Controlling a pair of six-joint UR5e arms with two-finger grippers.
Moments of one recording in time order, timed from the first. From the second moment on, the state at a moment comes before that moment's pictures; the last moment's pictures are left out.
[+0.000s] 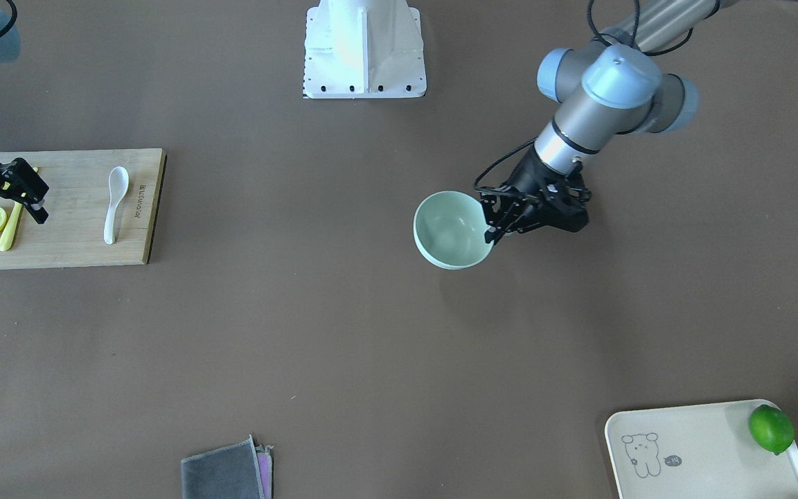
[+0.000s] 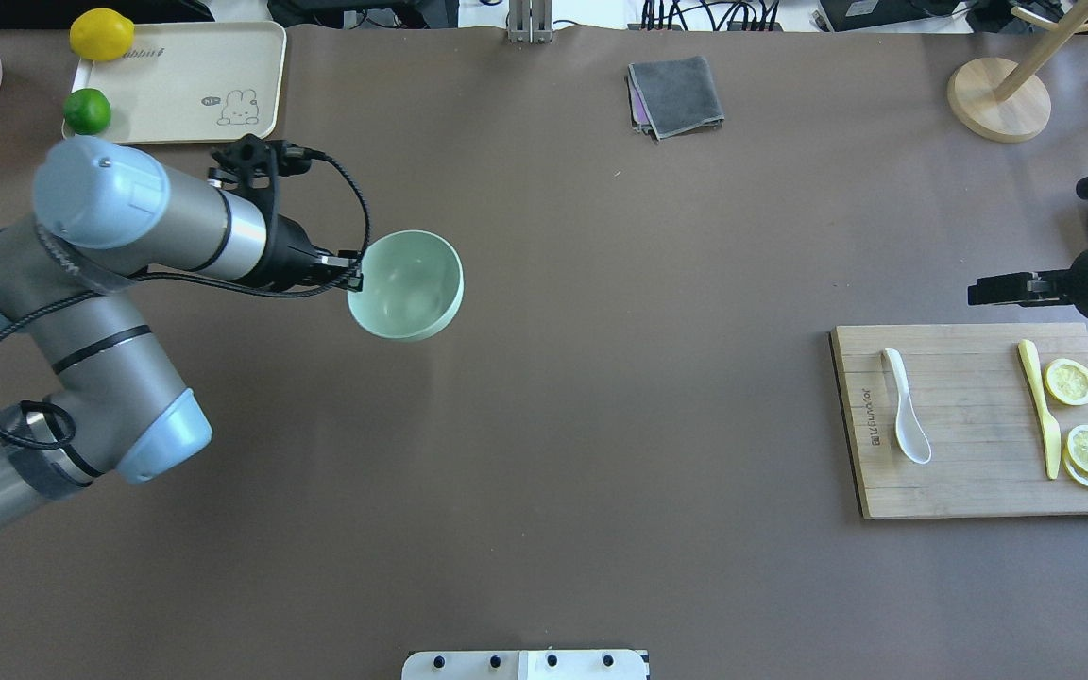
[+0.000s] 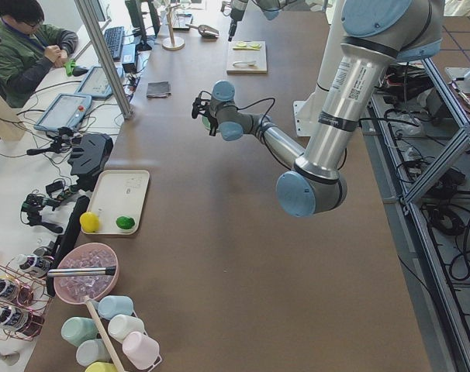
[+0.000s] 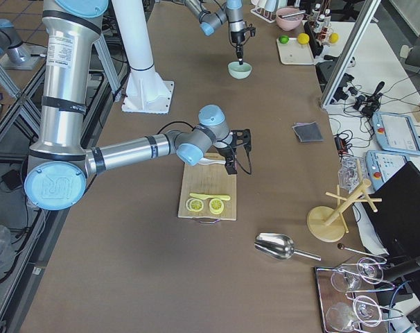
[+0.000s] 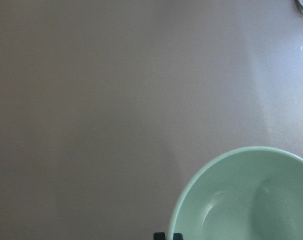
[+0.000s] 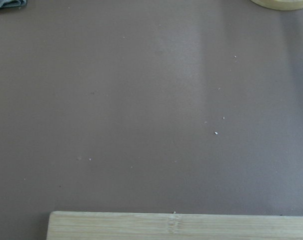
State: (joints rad) left arm -0.67 -2.03 -1.68 -2.09 -1.93 -1.13; right arm 0.96 -1.72 1.90 -0.93 1.97 0.91
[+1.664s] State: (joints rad) left arm -0.88 -1.80 -1.86 -1.95 -2.08 -0.77; right arm 0.92 -1.76 1.93 -0.93 1.98 1.01
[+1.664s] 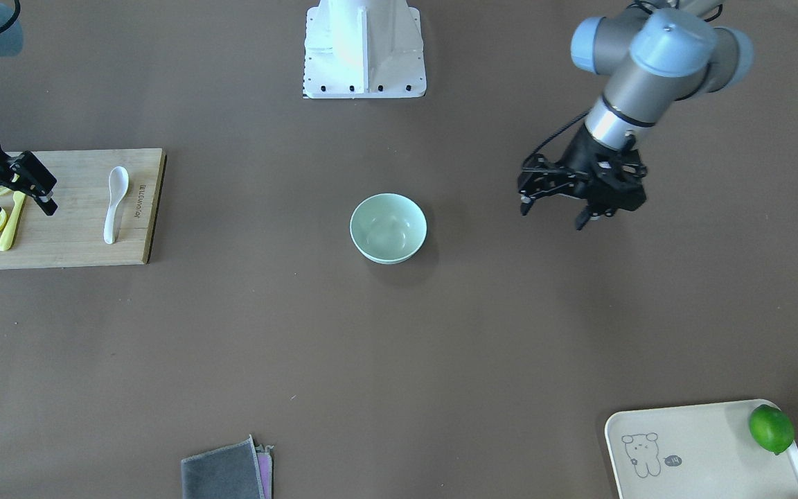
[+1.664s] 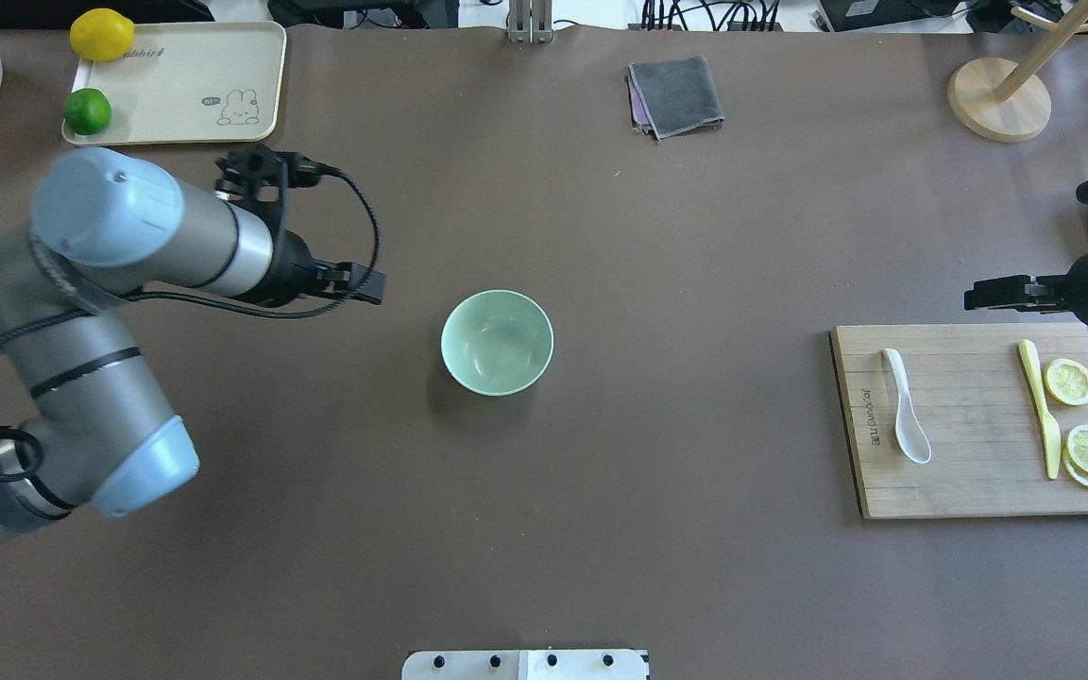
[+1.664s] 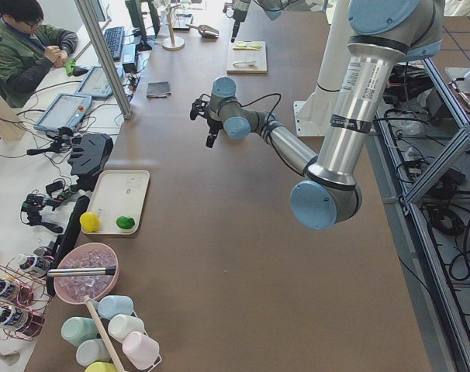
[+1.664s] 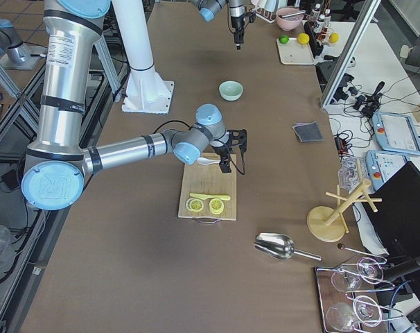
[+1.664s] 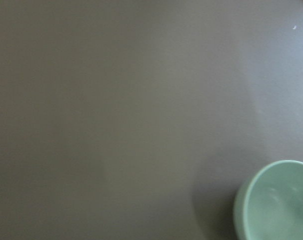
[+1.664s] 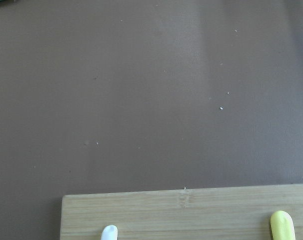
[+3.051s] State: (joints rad) left arm -1.12 -1.63 -1.86 -1.96 -2.24 -0.44; right arm 0.59 -1.76 1.91 -0.92 1.70 1.16
